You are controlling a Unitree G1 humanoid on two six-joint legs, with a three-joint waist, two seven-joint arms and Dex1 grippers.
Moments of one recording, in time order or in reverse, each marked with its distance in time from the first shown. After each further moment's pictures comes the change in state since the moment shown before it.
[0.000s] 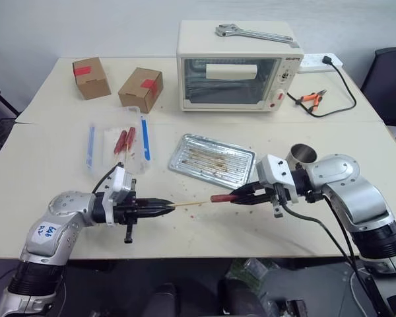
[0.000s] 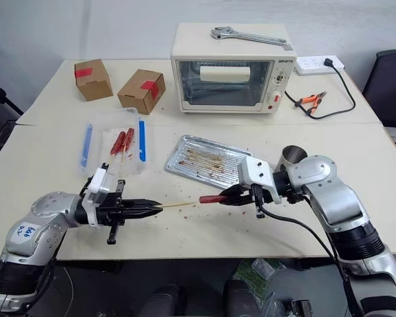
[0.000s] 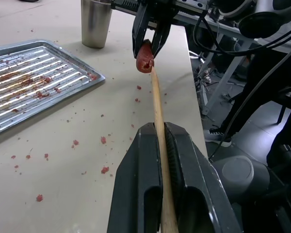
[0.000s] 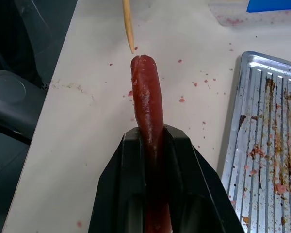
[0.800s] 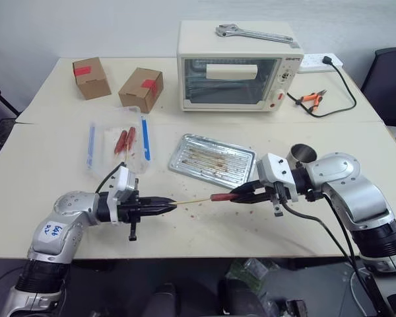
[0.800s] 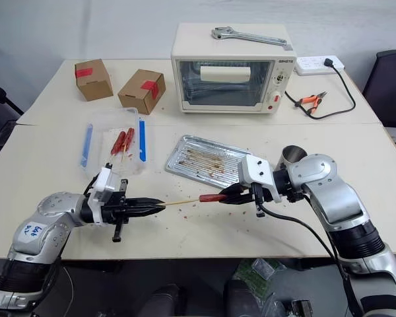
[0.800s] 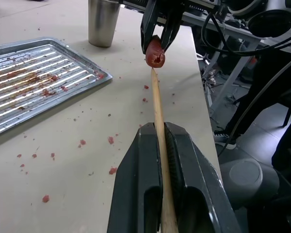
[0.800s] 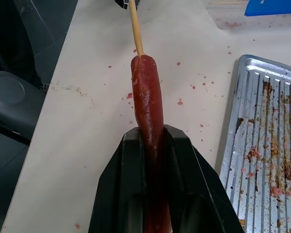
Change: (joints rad) left arm -0.024 -0.040 -0.017 0.035 0.035 -0.012 0.013; right arm -0.010 0.000 0.003 -0.007 0.007 0.002 -0.002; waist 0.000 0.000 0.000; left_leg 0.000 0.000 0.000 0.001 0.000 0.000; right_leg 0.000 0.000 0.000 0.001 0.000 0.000
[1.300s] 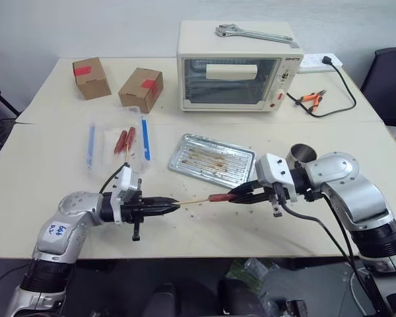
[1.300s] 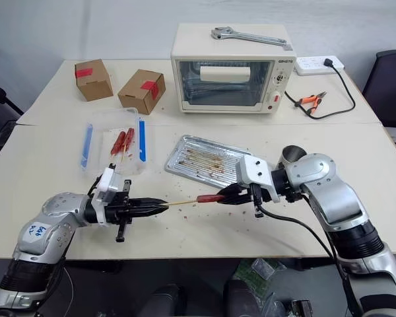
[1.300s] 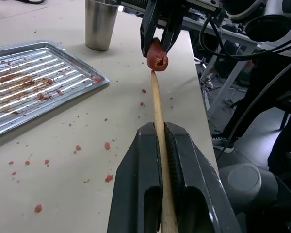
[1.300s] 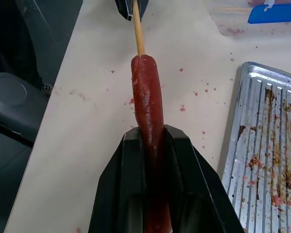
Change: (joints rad) left arm -0.001 -0.020 -0.007 0.000 0.001 0.004 0.003; right arm -0.005 0.003 0.009 -0.025 0.002 0.007 -0.001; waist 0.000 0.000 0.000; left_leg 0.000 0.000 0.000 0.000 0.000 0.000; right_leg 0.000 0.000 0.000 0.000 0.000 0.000
